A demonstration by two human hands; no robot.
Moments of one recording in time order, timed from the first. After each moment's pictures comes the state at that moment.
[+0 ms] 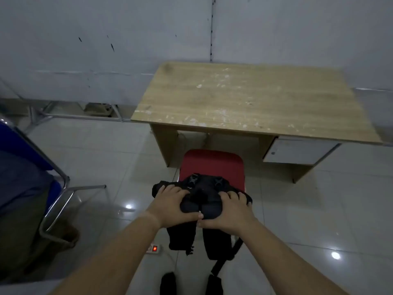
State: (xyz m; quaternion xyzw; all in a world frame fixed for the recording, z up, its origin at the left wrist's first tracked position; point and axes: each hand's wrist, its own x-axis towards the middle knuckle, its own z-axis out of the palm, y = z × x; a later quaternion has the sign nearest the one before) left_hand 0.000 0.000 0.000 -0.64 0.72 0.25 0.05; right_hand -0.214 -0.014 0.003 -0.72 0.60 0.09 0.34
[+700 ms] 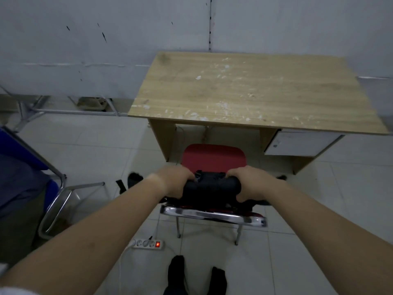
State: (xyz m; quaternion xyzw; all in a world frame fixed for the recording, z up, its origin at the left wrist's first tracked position) left_hand 0.008 -0.074 0.063 -0.53 0.78 0.24 0.21; right_hand -0.231 -0.101 0.044 -0.81 0.49 0.15 0.29
